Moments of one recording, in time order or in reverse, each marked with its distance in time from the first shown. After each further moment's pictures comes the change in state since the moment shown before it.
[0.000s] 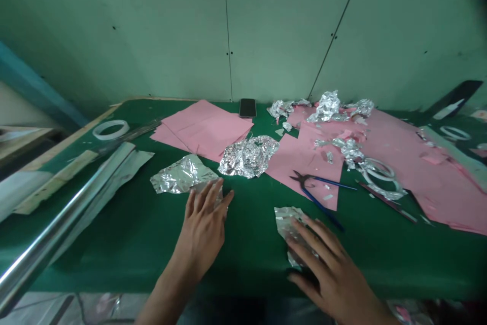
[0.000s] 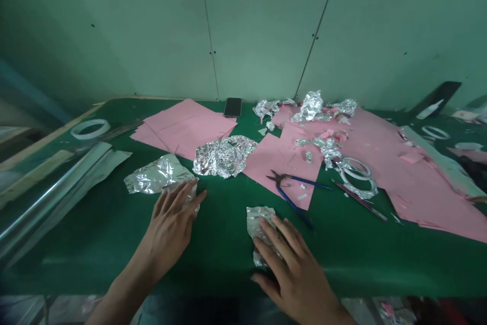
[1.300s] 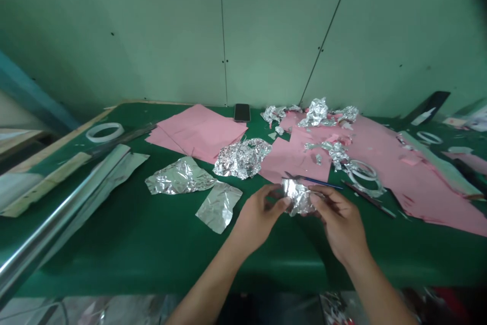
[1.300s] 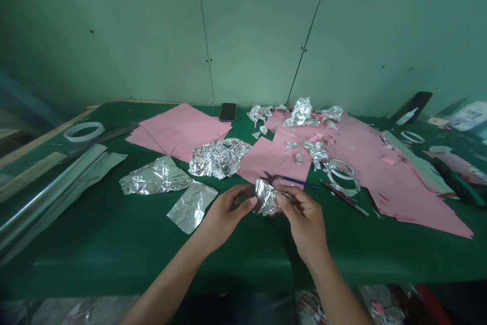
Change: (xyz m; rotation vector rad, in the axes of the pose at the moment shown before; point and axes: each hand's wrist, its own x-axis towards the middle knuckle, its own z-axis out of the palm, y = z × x) left_hand 0.063 0.093 -0.001 -1.331 -0.256 -0.337; right_hand 0.044 0.044 -0.007 1.165 0.485 0.975
